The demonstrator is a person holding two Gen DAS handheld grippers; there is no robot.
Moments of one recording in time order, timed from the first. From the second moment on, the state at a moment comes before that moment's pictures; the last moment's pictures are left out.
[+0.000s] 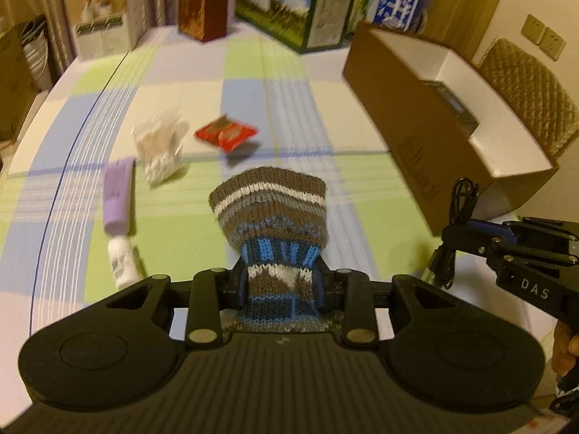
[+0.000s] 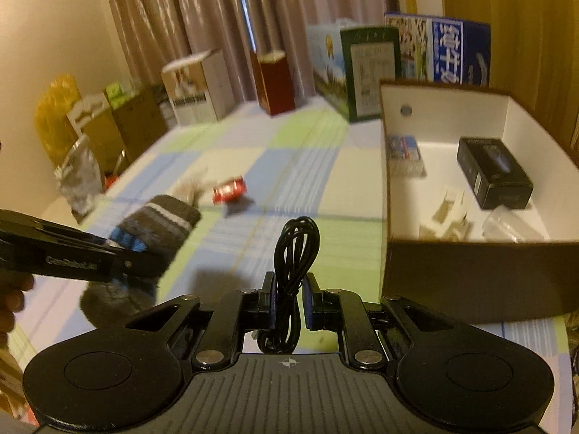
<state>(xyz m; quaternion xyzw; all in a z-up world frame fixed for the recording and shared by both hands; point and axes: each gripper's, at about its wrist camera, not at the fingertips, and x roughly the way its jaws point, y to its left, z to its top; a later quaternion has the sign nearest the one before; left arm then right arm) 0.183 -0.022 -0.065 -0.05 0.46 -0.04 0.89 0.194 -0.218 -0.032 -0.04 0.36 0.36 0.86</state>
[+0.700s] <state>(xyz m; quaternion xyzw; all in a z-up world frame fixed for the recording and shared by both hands) 0.239 -0.121 0.026 -0.03 0.35 -0.17 0.92 0.247 -0.305 0.061 0.00 0.27 0.31 0.91</state>
